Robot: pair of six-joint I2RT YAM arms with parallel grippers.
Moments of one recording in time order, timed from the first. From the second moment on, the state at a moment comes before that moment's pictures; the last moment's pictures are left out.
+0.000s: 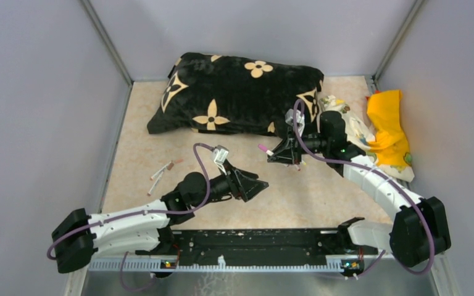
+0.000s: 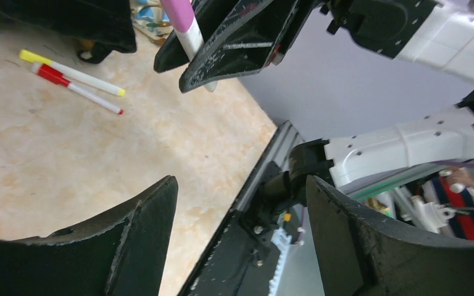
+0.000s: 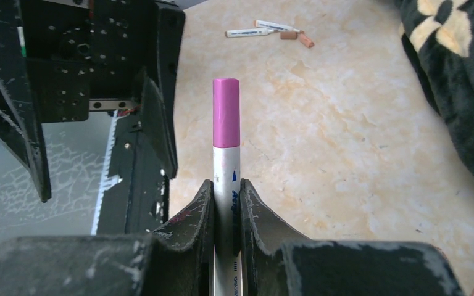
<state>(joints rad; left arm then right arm) -1.09 0.96 0.38 0.62 -0.01 -0.78 0.39 1.19 0.79 0.03 -1.12 -0.04</state>
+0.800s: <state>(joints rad) -0.98 0.75 0.29 0.29 -0.25 -0.52 0.41 1.58 0.82 -0.15 -0.37 -0.24</state>
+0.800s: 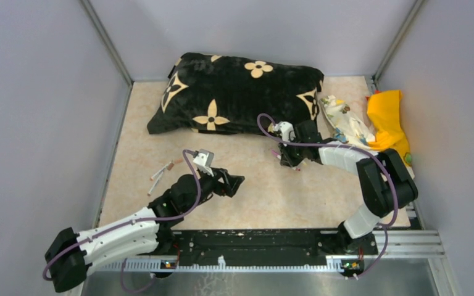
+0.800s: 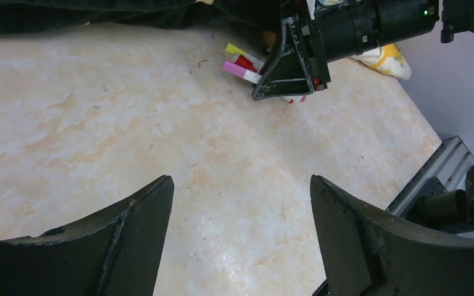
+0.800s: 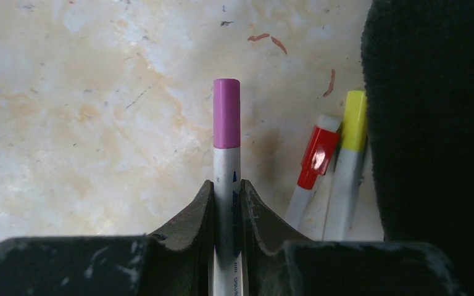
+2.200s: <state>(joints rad) -0.17 1.19 0.67 -0.23 -0.10 0.24 0.37 1.32 0.95 -0.41 -0.81 -0.42</state>
